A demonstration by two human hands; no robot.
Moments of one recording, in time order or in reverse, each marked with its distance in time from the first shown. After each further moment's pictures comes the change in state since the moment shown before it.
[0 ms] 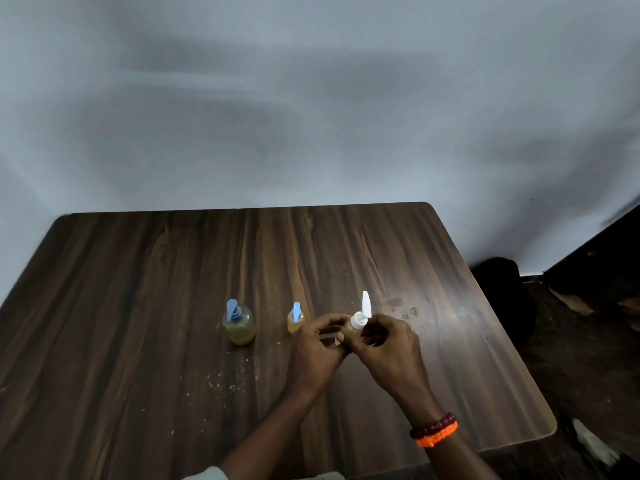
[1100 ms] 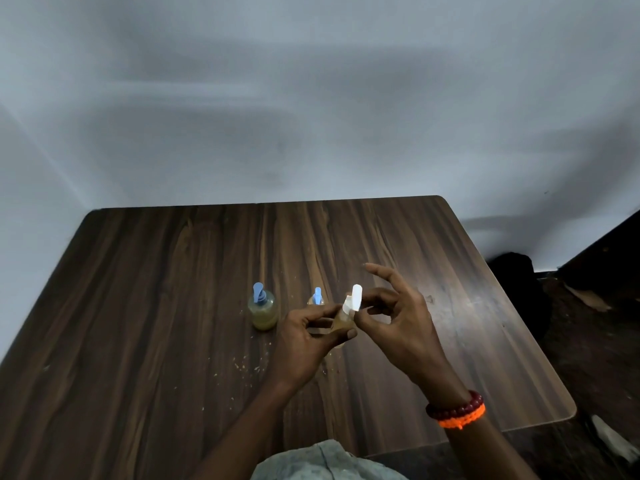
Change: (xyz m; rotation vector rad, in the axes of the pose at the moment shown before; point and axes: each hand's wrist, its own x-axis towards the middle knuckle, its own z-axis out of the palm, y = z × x) left_hand -0.028 0.022 -0.070 -0.024 -0.118 0.015; right_hand -0.018 -0.056 -0.006 0.261 -0.117 -0.195
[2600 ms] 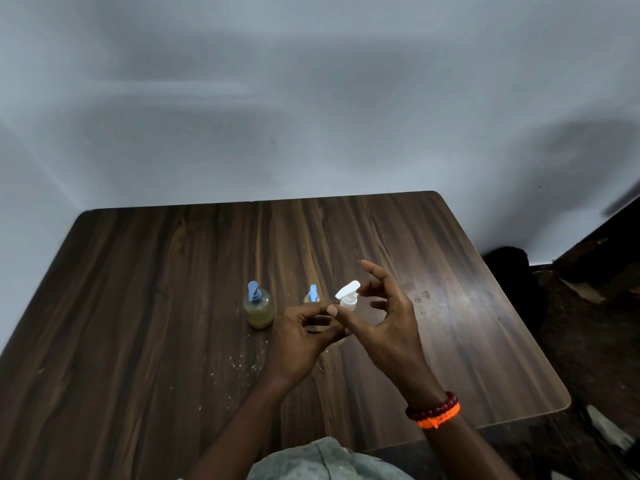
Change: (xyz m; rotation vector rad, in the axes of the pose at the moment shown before) left_hand 0.003 0.001 0.004 0.006 -0.012 0.015; right_hand -0.007 0.007 0.016 0.013 0.117 -0.008
